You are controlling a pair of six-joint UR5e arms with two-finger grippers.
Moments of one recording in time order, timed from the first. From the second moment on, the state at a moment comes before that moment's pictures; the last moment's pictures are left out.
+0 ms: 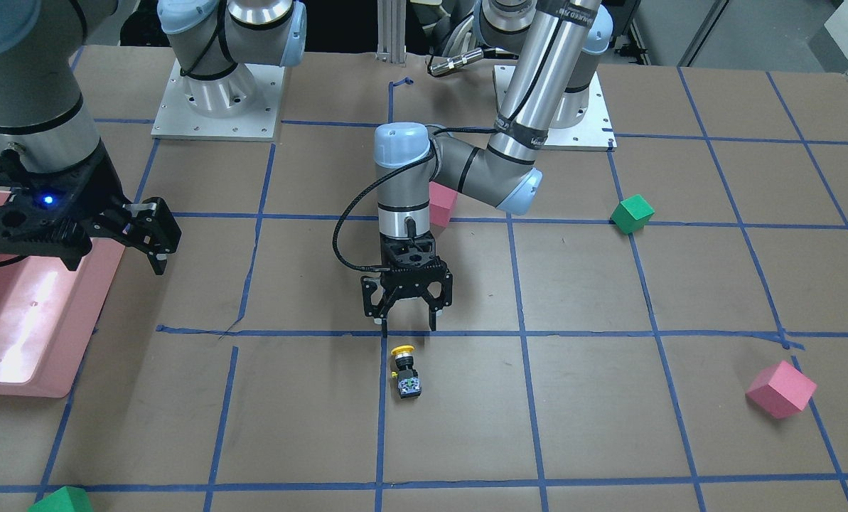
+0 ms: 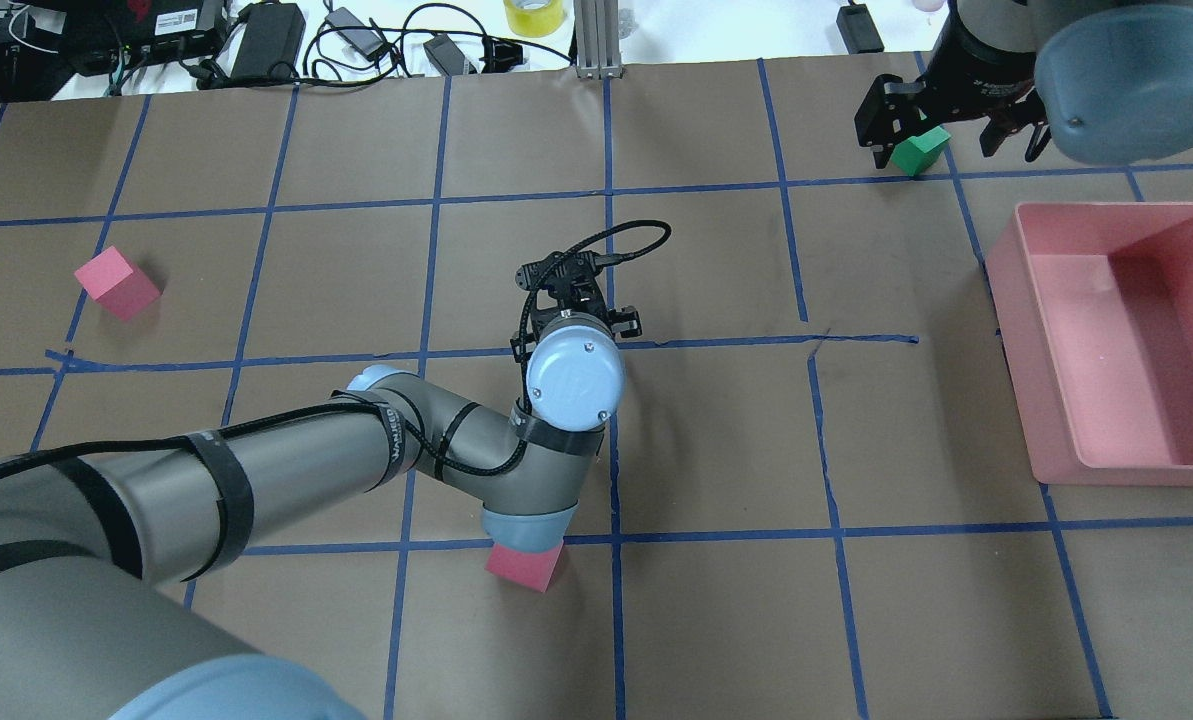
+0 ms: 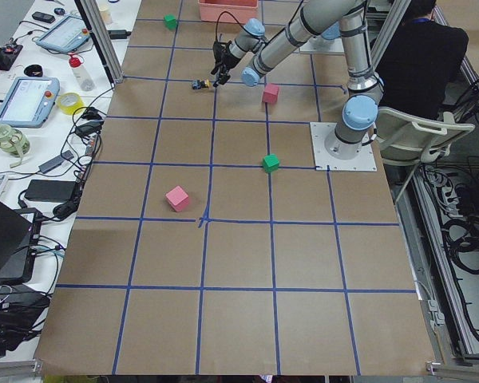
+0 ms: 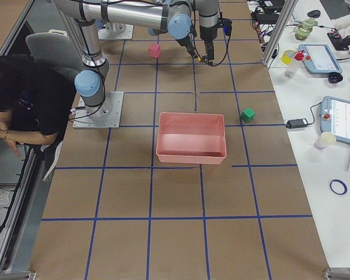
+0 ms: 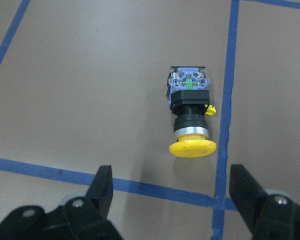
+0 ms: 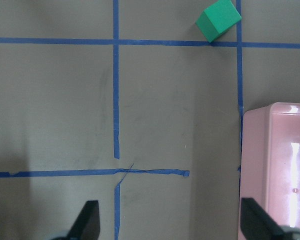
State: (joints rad) left arm -2.04 -2.14 -2.02 0.02 1.89 -0.56; right arm 1.51 -1.45 1.57 -1.86 -1.65 -0.07
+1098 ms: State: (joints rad) left arm -2.04 -2.24 -1.96 0.18 1.89 -0.46; right arm 1.57 -1.46 1.58 -1.78 -1.64 -0.05
